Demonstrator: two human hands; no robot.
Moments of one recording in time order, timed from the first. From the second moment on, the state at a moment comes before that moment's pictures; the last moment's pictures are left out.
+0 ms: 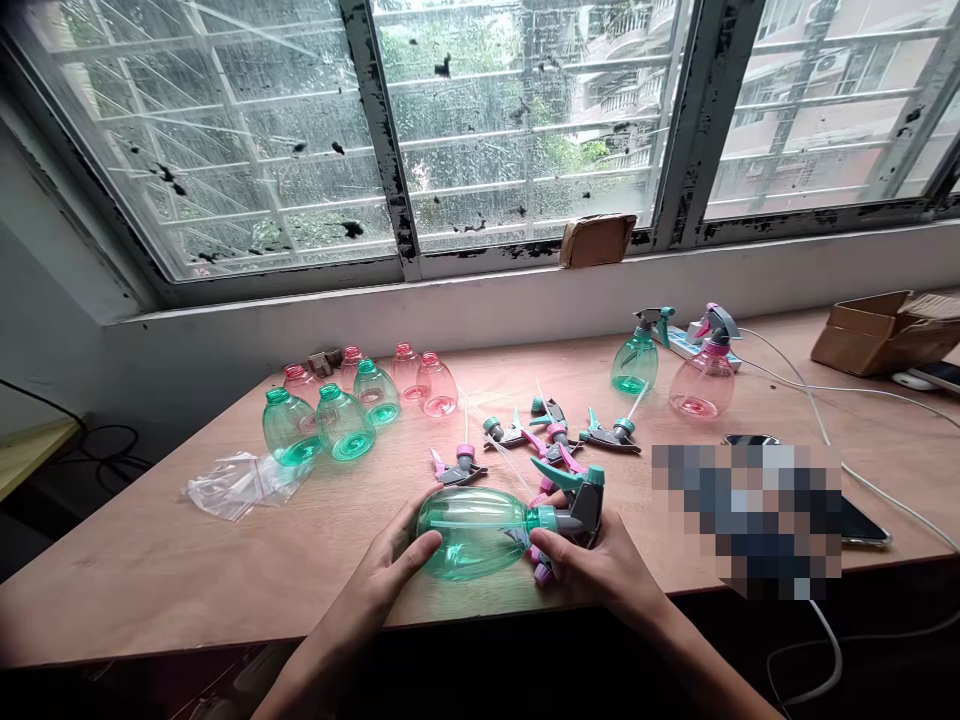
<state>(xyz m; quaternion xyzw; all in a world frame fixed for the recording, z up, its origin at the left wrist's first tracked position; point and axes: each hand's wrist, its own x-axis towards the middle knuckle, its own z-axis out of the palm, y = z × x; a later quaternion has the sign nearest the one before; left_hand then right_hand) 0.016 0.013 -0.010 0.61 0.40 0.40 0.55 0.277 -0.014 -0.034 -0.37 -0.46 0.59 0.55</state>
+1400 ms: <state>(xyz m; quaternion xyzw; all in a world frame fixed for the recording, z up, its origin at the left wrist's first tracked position) 0.011 0.006 -0.010 0.69 0.40 0.37 0.48 0.277 -0.008 -0.039 -0.40 -0.50 0.55 0.54</state>
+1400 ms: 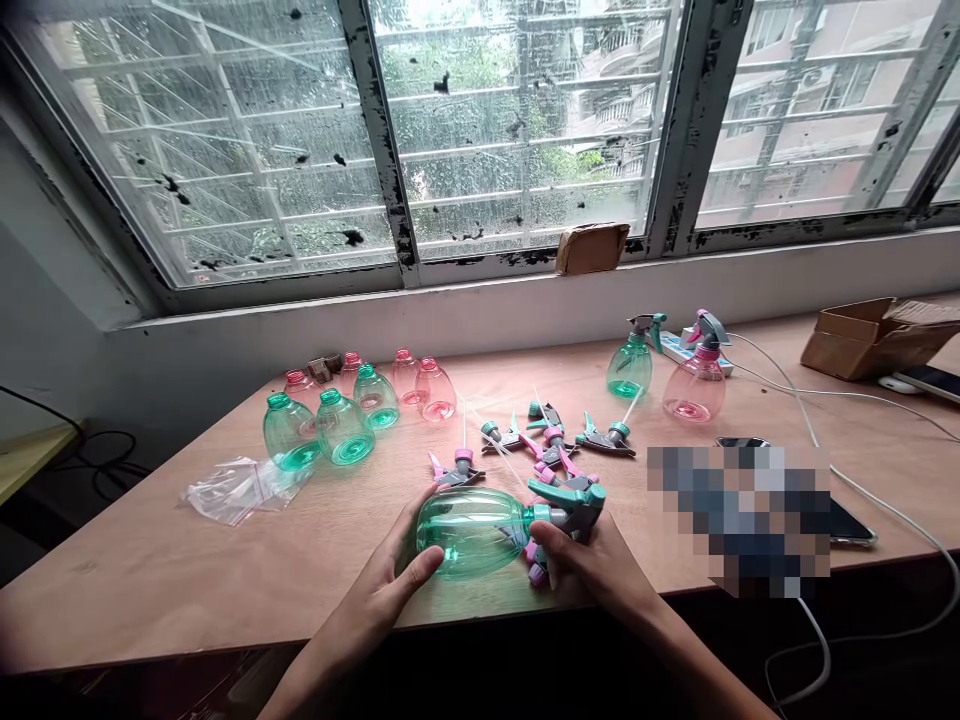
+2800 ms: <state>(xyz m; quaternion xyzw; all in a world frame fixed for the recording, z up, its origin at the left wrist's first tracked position) 0.007 0.008 -0.016 0.69 0.38 0.35 0.50 0.276 -0.012 -0.036 -0.42 -0.49 0.52 0.56</state>
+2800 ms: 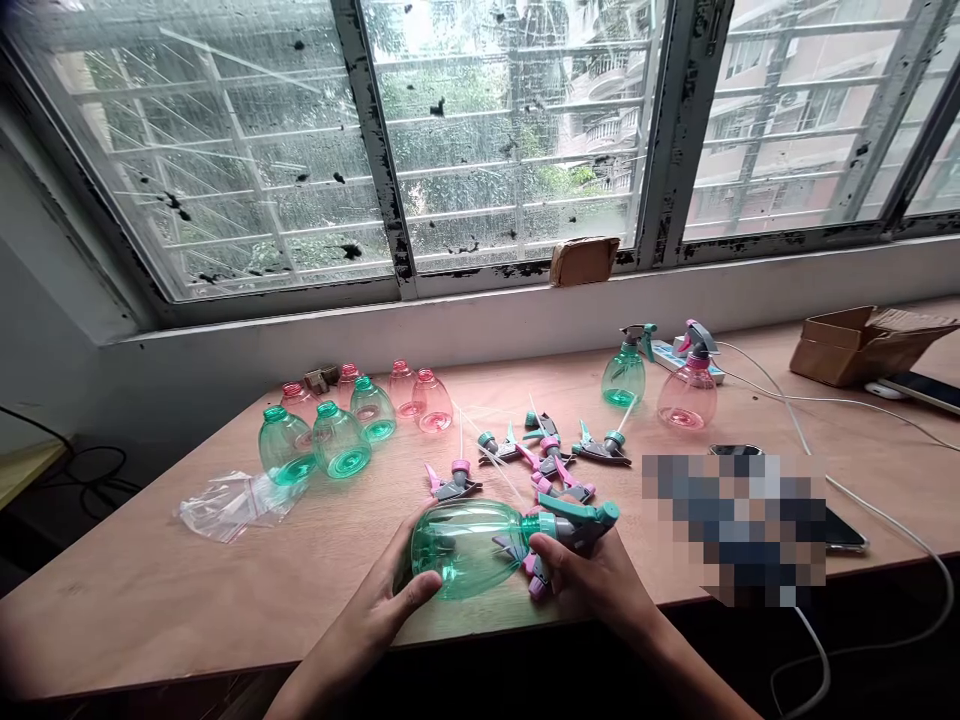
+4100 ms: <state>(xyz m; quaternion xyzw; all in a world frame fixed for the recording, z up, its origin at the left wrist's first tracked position) 0.005 0.007 -0.015 0.71 0.35 0.34 0.50 0.274 -0.012 -0.037 -0.38 -0.44 0.59 0.57</state>
